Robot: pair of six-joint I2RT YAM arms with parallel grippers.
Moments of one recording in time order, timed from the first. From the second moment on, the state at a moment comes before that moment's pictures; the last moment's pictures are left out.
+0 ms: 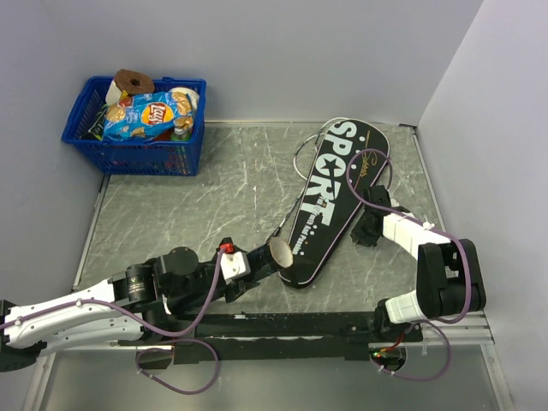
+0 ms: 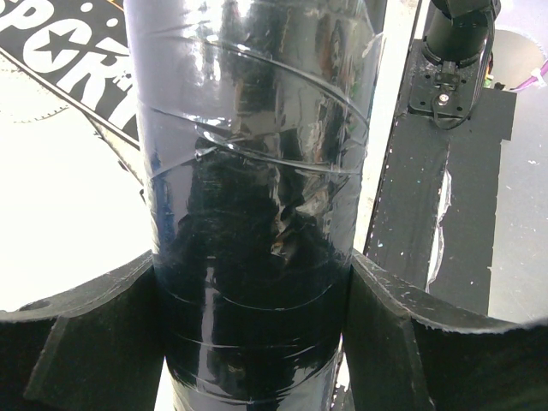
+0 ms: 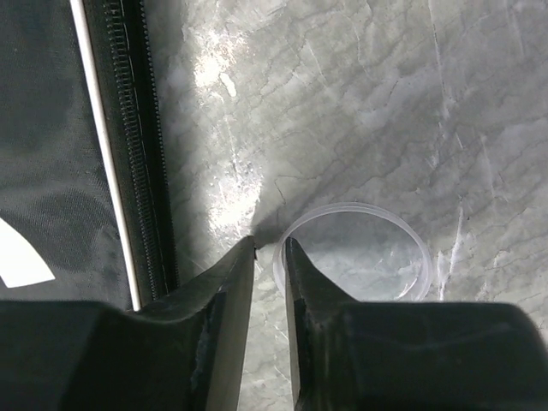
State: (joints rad) left arm -1.23 0.62 0.62 -0.27 -0.02 0.13; right arm 0.11 1.41 0.69 -0.45 0.12 0.72
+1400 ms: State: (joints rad) left arm -1.24 0.77 0.62 -0.27 -0.01 0.13; right arm 0.16 0.83 0.73 -0.58 -0.24 0.61
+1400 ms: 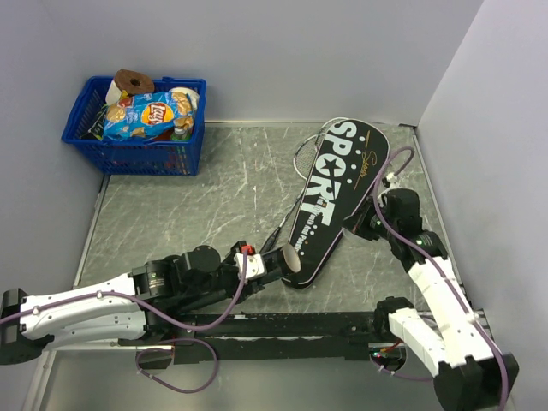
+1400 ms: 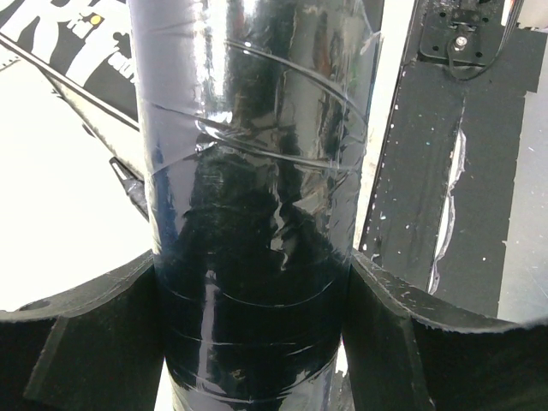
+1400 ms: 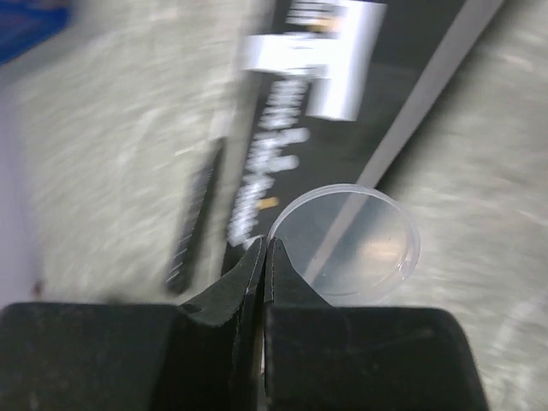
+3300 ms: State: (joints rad) left arm -1.24 0.75 0.62 -0.25 0.05 0.12; right arm 0.75 0.76 0.83 -0.32 -0.77 0.64
